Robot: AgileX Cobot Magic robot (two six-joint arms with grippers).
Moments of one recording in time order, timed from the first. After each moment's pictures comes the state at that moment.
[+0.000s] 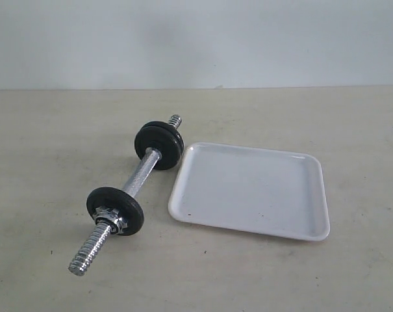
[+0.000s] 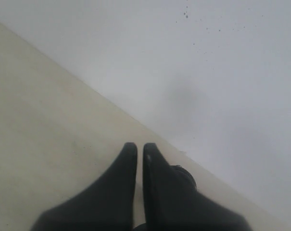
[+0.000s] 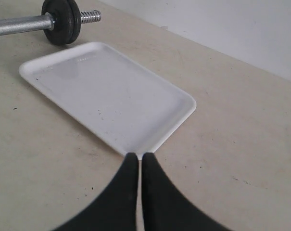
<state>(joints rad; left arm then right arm) 0.01 0.00 -0.05 -0.17 0.21 -0.50 0.31 0.00 0.00 0.17 0.41 -0.42</state>
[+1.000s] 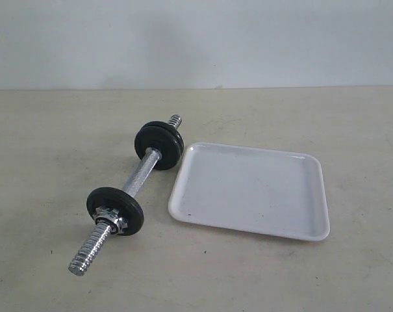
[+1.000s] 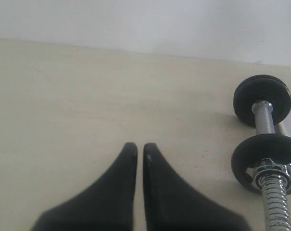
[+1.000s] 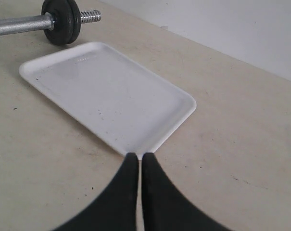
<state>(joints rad) 0.01 0.00 0.00 -0.05 0.35 -0.04 0.31 0.00 0.00 0.17 0.41 -0.42</state>
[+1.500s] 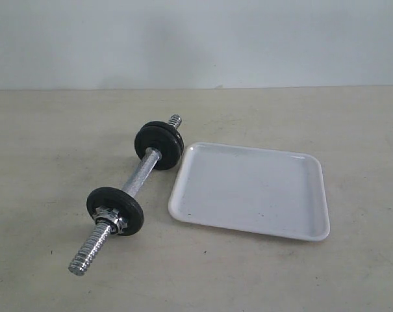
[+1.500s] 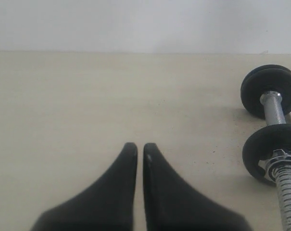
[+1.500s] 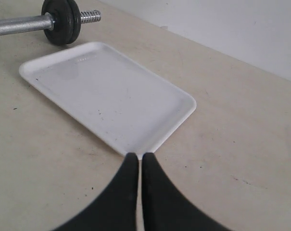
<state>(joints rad) 0.01 0.00 0.00 -0.01 0.35 0.02 0.31 0.00 0.00 0.17 0.41 -0.42</state>
